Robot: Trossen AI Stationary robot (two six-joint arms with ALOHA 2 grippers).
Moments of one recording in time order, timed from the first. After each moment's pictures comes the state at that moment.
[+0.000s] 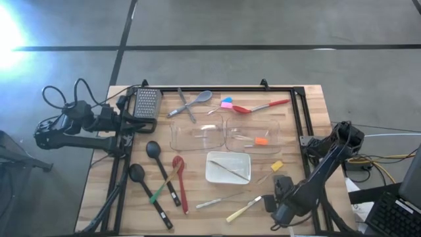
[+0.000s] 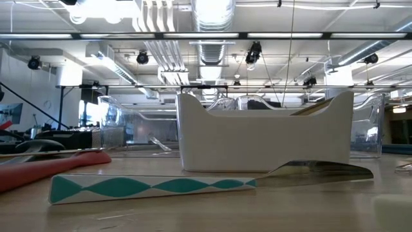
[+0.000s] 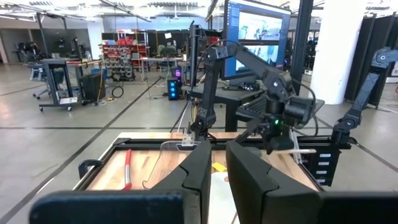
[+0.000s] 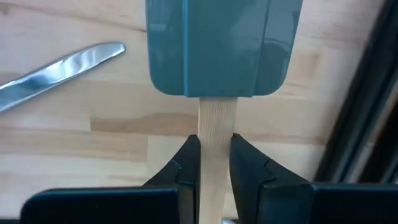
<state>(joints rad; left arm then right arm) 0.00 0.40 0.78 -0.40 0.00 0.00 0.88 1.71 1.23 -1.13 -0.10 2.35</state>
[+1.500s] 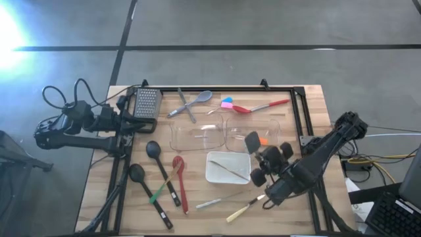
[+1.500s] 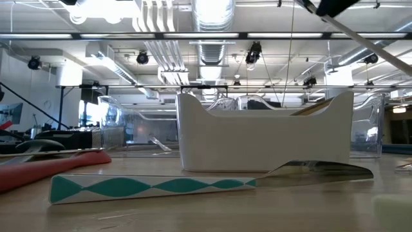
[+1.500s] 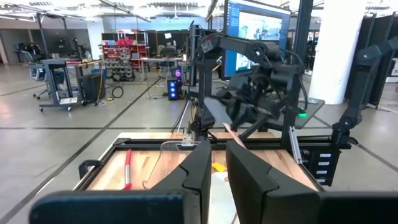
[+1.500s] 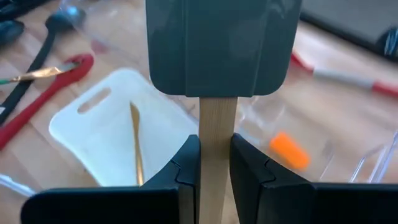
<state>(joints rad) 0.00 0.40 0.78 -0.40 0.00 0.00 0.67 1.55 1.41 -1.36 0.84 1.54</state>
